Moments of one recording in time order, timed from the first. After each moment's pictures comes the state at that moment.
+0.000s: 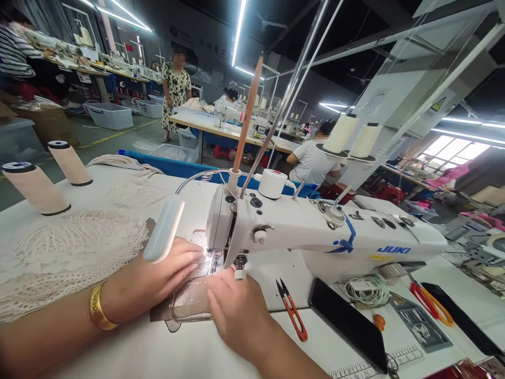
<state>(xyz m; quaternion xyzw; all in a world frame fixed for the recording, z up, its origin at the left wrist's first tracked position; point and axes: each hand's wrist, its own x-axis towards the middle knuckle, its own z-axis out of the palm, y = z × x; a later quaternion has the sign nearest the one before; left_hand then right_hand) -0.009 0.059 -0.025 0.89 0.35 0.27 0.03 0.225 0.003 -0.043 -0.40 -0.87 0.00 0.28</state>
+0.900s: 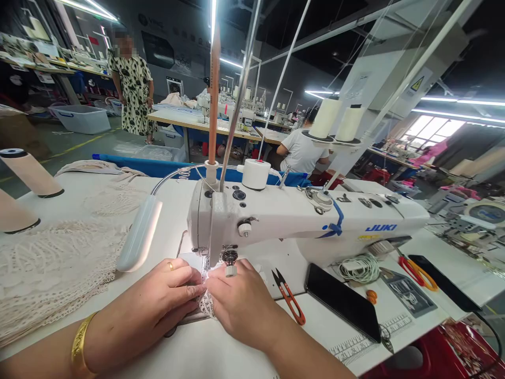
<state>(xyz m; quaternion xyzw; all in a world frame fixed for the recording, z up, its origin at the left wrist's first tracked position) 0.008 0.040 -0.026 0.94 0.22 0.26 0.10 0.246 0.006 -0.034 -0.41 -0.89 -0.02 0.20</state>
